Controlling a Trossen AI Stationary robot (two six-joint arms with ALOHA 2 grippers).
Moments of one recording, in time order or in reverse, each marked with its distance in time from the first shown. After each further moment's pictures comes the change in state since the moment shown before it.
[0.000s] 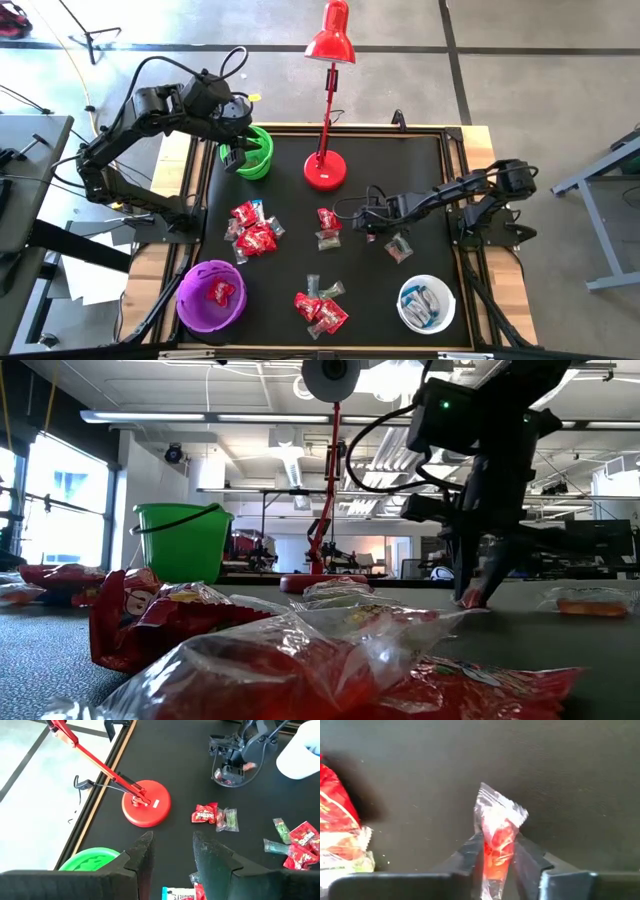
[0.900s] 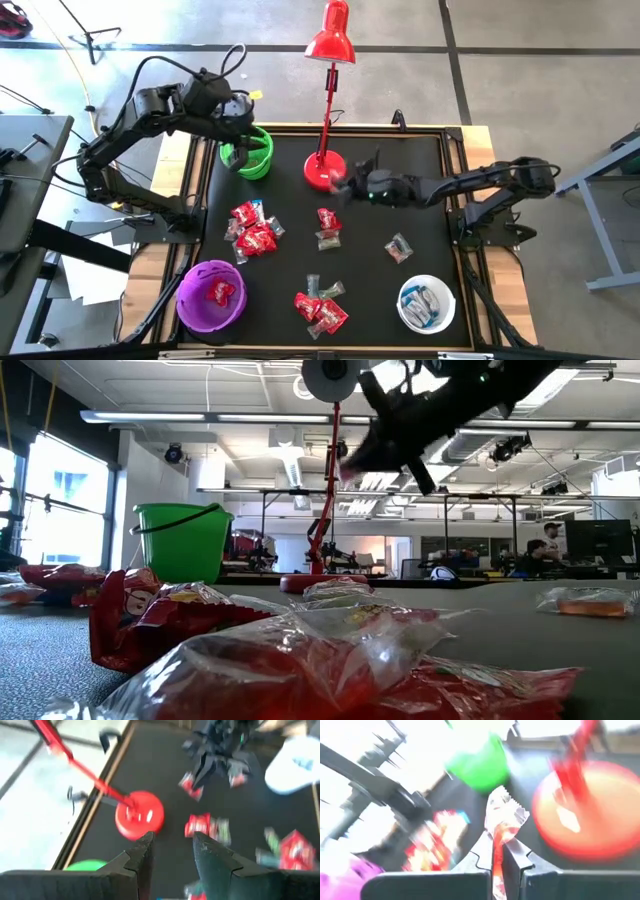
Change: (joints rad) left arm -0.019 0.004 -0.001 0.075 0.027 -0.034; right arm -0.103 -0.184 0.000 0.745 0.302 -0.943
